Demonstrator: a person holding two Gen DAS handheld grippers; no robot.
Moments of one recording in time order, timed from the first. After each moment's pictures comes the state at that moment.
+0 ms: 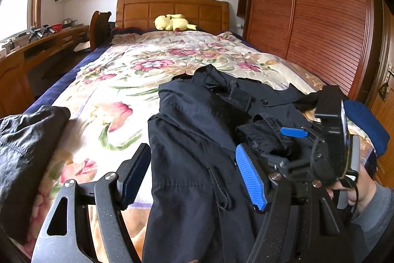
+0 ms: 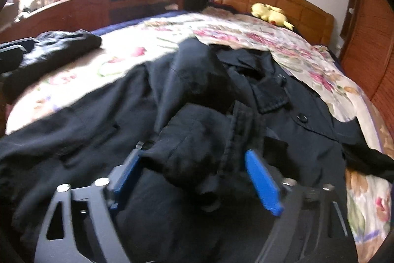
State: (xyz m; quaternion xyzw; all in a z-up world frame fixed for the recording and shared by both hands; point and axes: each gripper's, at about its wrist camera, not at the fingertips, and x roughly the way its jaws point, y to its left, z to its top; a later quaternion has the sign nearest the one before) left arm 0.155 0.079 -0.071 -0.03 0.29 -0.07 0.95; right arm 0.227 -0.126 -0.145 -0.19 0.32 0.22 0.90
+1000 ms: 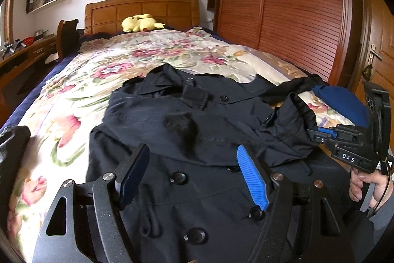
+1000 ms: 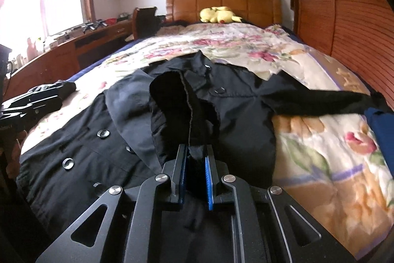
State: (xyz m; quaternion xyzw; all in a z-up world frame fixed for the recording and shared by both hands) left arm 0.184 -0.020 -0.074 0.00 0.29 -0.14 0.95; right arm 0.149 -0.282 -0.094 -0.04 0.30 0.15 0.94
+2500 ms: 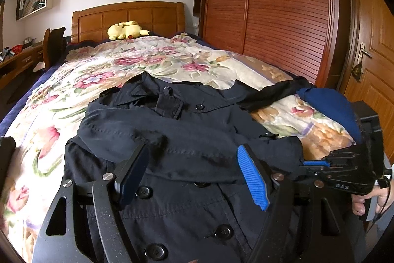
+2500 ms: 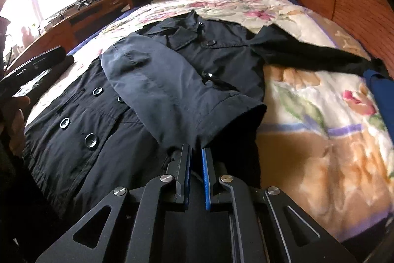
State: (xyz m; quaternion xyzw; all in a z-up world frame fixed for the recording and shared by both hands) left arm 0.184 -0.065 -0.068 0.00 0.27 -0.17 0.95; right arm 0.147 -0.302 -0.097 -0.04 0.40 0.16 0.90
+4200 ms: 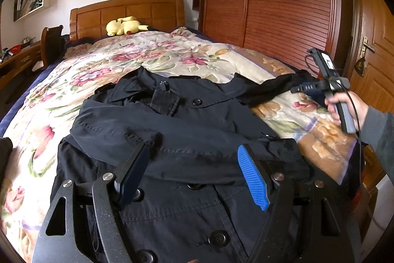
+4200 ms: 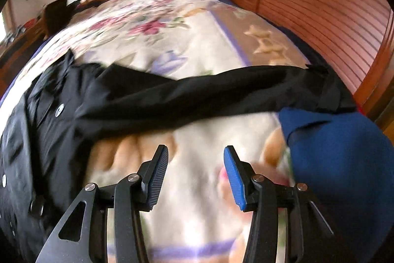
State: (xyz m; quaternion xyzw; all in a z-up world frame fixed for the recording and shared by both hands) left arm 0.198 -0.087 -0.077 0.01 0.29 -0.16 0.94; right arm 0.331 -0.471 -0.078 0.00 0.41 -0.04 0.91
